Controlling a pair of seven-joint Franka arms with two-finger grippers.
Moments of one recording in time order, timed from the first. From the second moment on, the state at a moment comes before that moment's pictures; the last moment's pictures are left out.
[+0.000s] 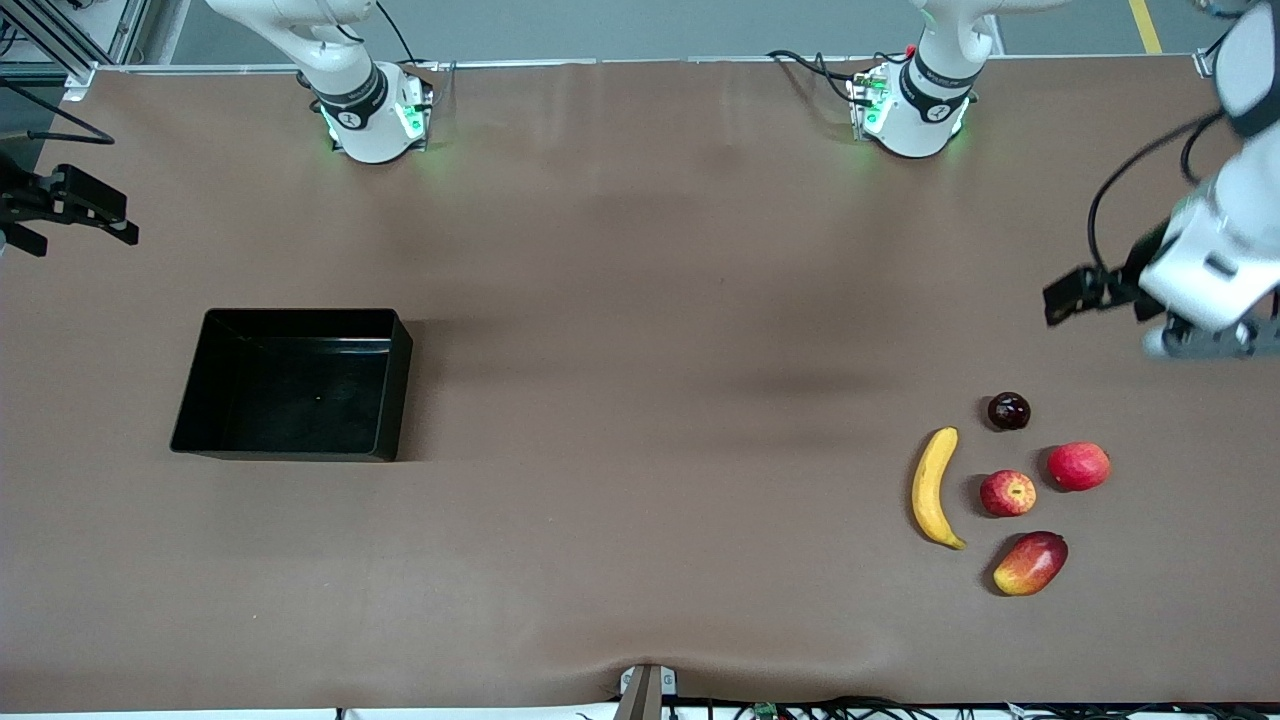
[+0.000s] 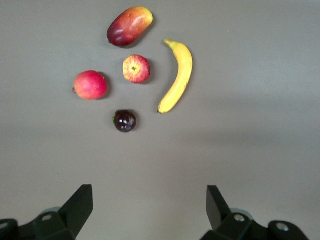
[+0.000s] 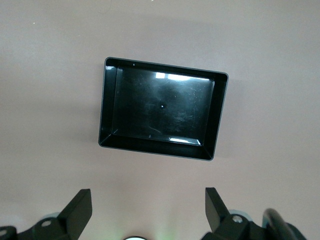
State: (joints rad) left arm 0.03 0.19 -0.13 -1.50 0.06 1.66 -0.14; right arm -0.06 -0.04 -0.01 -1.57 0.01 1.47 -0.19
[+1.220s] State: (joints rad) left arm 0.10 0.73 -0.11 -1.47 0.20 2.17 -0.14; right arm -0.12 0.19 -0.03 -1.56 0.01 1.51 -0.19
